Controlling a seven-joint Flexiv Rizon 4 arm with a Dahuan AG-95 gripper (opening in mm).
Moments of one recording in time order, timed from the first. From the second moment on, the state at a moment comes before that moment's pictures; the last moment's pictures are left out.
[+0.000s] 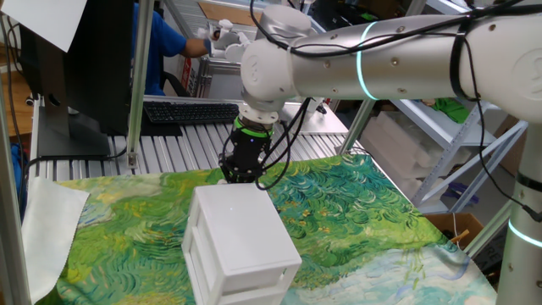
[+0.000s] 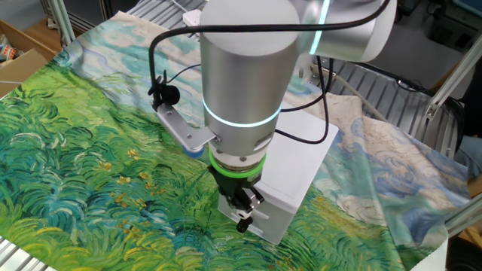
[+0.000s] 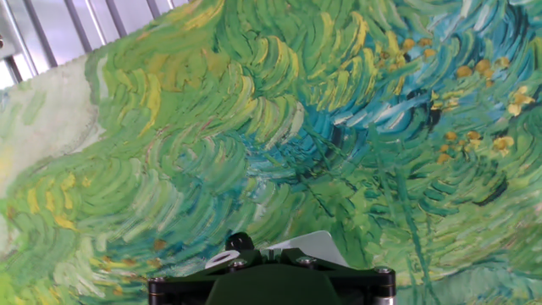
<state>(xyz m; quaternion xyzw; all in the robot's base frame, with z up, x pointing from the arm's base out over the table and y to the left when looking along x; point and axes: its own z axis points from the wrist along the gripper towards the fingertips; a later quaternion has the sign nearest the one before) 0.621 0.119 0.136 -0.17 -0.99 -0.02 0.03</state>
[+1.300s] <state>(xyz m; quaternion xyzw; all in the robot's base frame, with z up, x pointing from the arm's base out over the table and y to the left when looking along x) 0.599 0.119 0.139 -0.18 -0.98 0.00 0.05</state>
